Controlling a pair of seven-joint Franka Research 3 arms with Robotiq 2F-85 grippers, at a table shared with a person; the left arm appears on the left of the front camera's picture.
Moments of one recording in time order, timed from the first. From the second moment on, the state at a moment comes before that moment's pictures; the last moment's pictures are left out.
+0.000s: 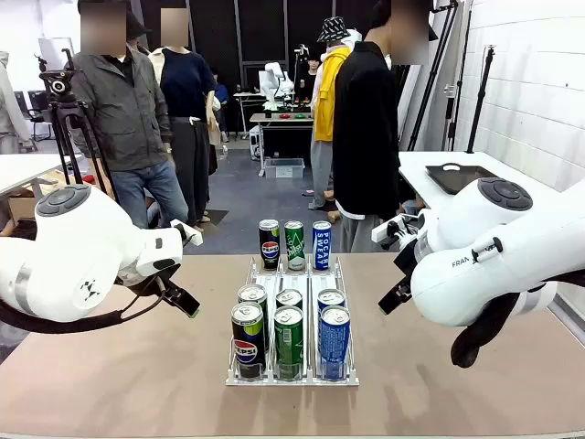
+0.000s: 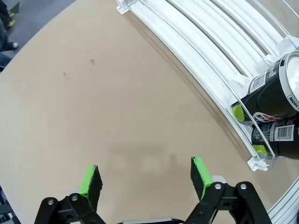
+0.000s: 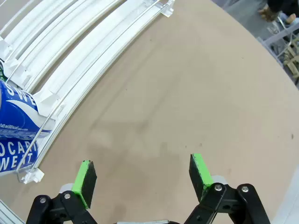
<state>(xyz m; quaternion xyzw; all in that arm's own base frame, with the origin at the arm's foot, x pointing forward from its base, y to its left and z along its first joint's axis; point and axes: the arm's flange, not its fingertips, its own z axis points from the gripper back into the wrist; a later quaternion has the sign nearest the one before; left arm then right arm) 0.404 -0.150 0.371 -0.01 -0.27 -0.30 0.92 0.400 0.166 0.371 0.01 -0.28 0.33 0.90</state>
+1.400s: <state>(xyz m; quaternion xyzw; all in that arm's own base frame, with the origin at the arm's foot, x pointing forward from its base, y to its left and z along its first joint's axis) 0.404 -0.151 0.371 -0.01 -0.27 -0.30 0.92 0.400 0.166 0.371 0.01 -0.28 0.33 0.90</state>
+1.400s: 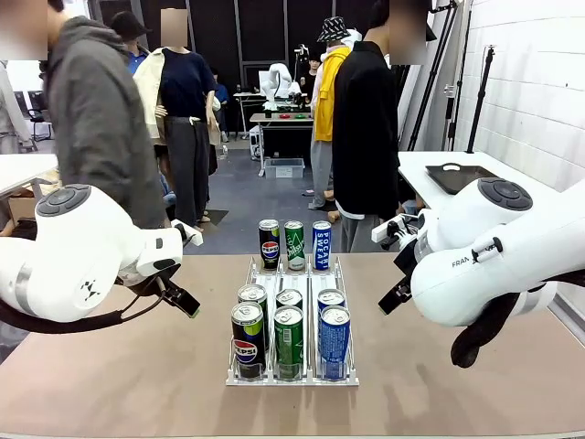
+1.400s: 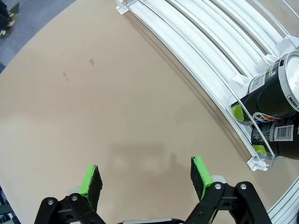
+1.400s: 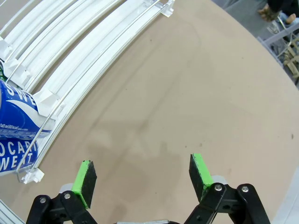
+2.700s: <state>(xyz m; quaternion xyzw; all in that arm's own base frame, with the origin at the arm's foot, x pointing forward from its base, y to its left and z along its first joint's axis) 0.427 -0.088 0.548 -0.25 -0.22 -0.21 0.92 0.378 0.119 0.541 0.23 -0.31 0.24 0.89</state>
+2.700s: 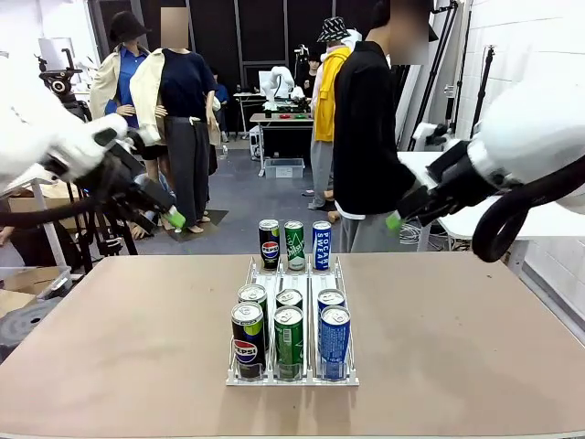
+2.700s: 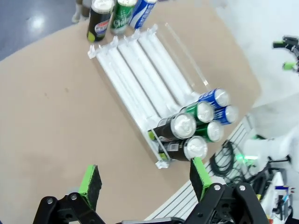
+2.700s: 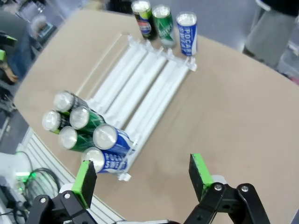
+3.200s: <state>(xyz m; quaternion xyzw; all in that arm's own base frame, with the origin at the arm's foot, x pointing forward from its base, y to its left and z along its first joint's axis) 0.380 0.025 0.533 -0.41 -0.30 -0.17 0.84 0.326 0.027 0.578 0.36 -0.37 0.22 0.83</state>
